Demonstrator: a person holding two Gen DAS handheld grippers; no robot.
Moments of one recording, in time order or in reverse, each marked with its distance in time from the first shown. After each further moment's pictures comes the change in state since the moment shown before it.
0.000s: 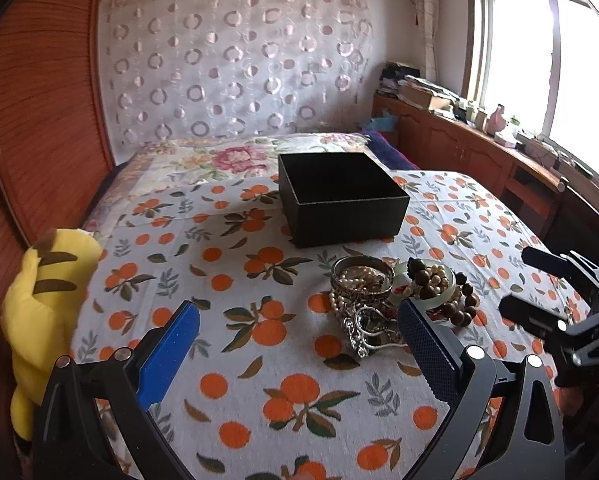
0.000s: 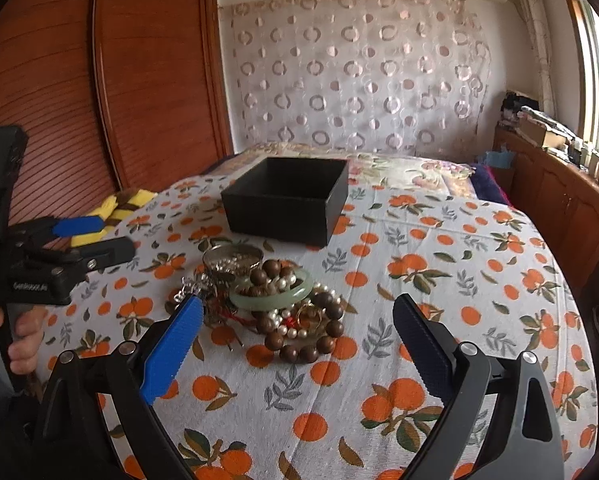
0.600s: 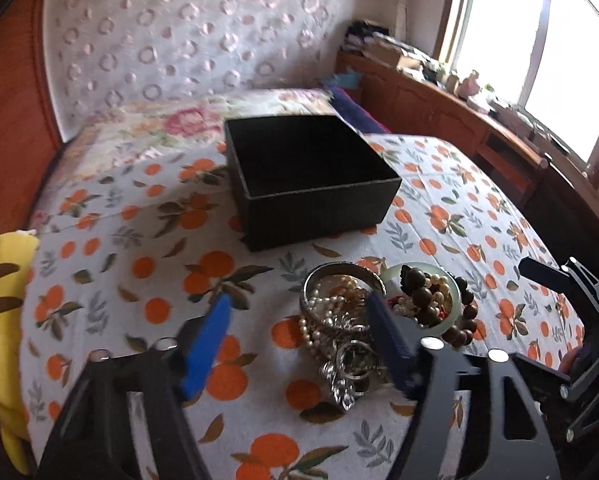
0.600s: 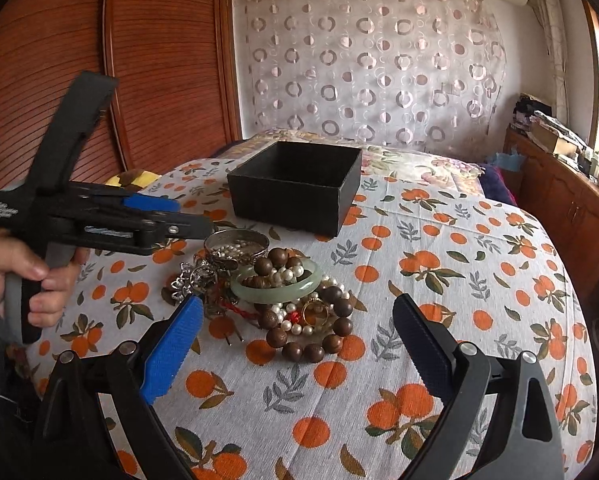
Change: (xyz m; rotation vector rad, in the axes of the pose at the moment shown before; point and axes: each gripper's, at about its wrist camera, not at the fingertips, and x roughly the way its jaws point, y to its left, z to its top) left arm 0.073 -0.006 0.033 0.040 0.193 -0.167; right arm 0.015 0.003 -0.002 -0.049 0.035 0.009
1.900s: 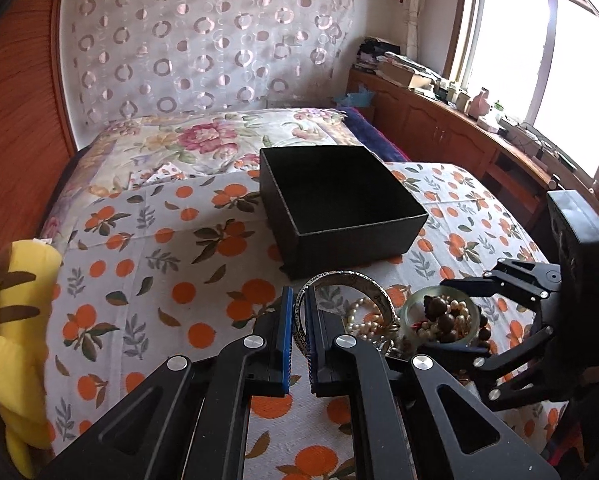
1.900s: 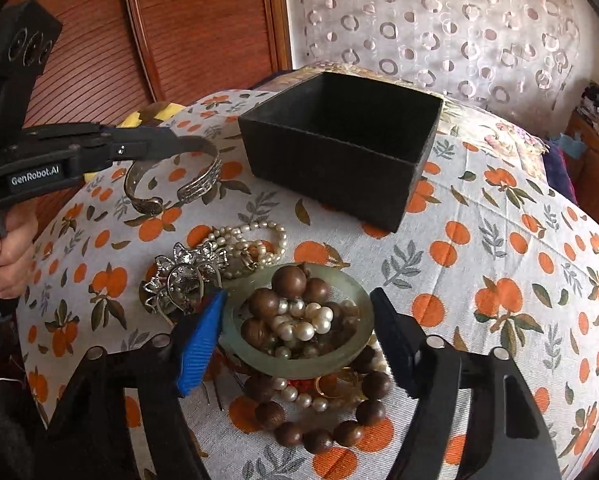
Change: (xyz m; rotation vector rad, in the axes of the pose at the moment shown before) left arm -0.022 0.024 0.007 -0.027 -0.082 0.048; right arm 0.097 0.005 0.037 -0.111 0.274 0.167
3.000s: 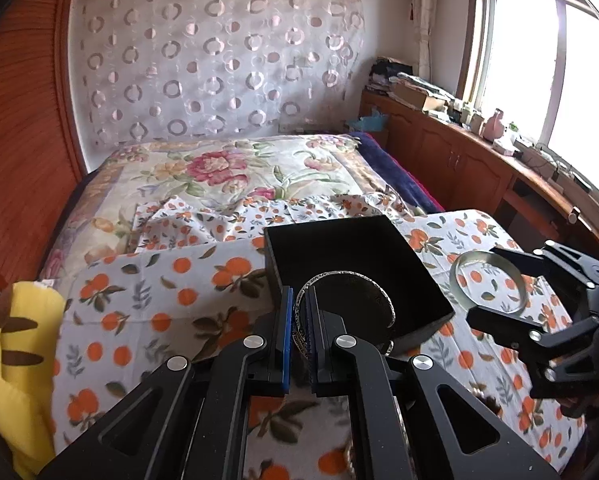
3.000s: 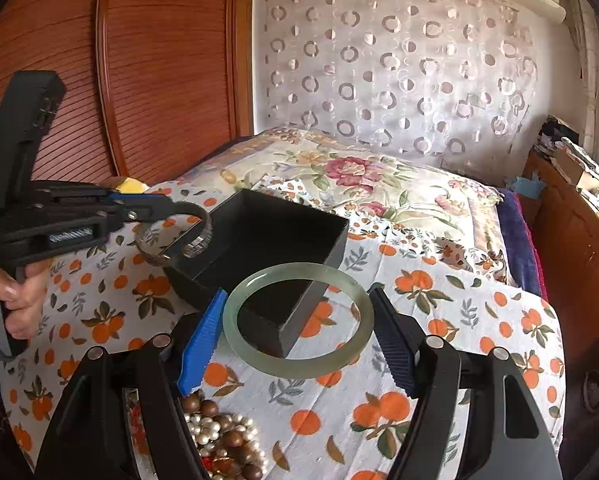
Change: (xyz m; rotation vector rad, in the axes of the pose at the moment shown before) left arm 0.038 -0.005 0.065 0.000 -0.076 0.054; right arm -0.043 -0.055 0.057 0.011 -0.228 -0.144
